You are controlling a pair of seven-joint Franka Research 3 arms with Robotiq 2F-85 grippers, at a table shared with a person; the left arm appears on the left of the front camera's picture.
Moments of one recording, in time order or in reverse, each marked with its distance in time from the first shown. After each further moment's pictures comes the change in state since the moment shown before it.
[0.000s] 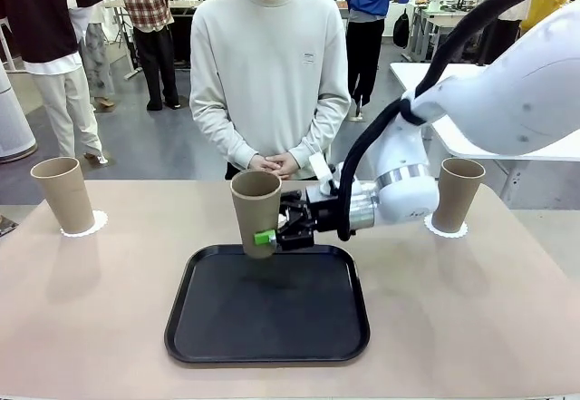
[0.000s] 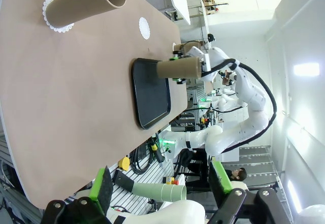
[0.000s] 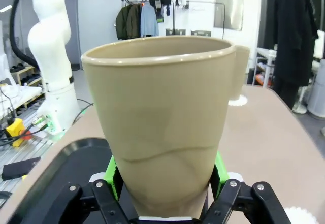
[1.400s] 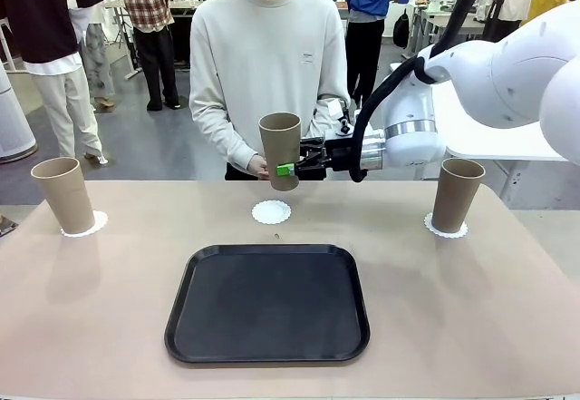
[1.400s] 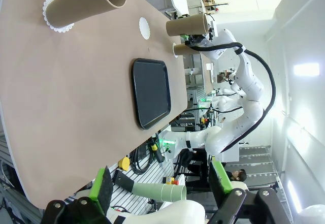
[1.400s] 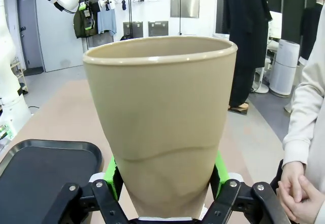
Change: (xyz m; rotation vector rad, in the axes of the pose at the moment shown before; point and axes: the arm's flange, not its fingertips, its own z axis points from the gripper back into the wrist) left arm 0.000 0.000 0.000 0.000 -0.001 0.000; right arm 0.026 -0.139 0.067 -0.184 0.054 -0.056
